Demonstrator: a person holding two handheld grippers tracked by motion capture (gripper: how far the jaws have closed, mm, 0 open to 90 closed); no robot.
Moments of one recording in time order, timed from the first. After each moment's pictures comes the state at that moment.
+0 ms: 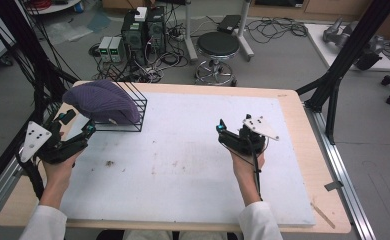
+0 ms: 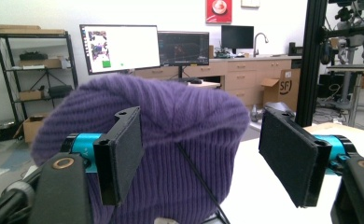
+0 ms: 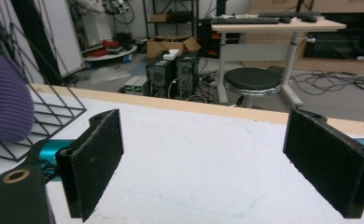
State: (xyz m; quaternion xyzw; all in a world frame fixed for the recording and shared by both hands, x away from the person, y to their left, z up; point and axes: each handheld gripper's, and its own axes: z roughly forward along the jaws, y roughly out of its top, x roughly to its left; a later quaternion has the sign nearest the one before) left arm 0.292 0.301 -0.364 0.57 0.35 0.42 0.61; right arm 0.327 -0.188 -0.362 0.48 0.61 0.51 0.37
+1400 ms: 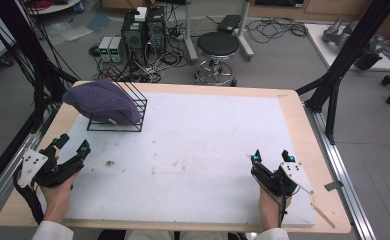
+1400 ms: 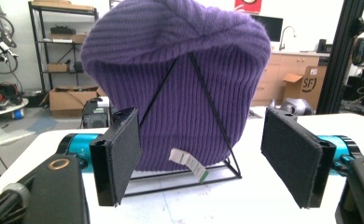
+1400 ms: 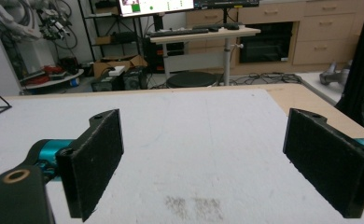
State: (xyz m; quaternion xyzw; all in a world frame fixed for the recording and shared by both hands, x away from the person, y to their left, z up) left arm 0.254 0.314 -0.415 0.54 0.42 0.42 0.59; right arm 0.248 -0.264 -0.427 0.54 0.52 0.49 0.43
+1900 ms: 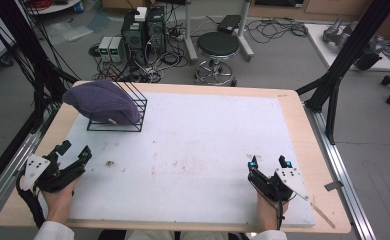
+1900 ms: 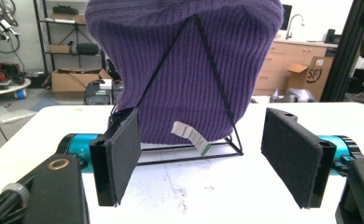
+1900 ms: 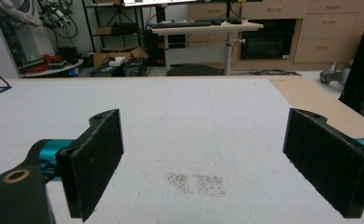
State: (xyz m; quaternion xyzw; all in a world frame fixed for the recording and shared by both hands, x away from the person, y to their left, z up) left arm 0.250 0.316 -0.430 0.55 0.45 0.40 0.59; right arm 0.241 -0.260 -0.441 0.53 0.54 0.48 0.44
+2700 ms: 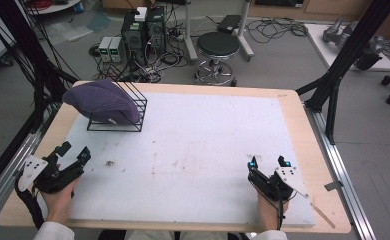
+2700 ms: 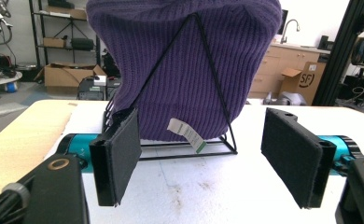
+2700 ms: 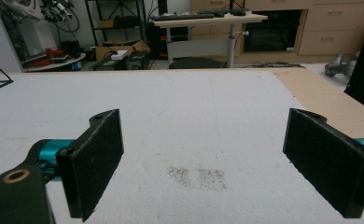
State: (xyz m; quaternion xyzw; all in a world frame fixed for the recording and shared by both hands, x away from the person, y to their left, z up) left arm 0.249 0.319 -0.432 0.54 0.45 0.38 0.60; right arm 0.244 -0.261 -0.443 0.54 0.55 0.48 0.42
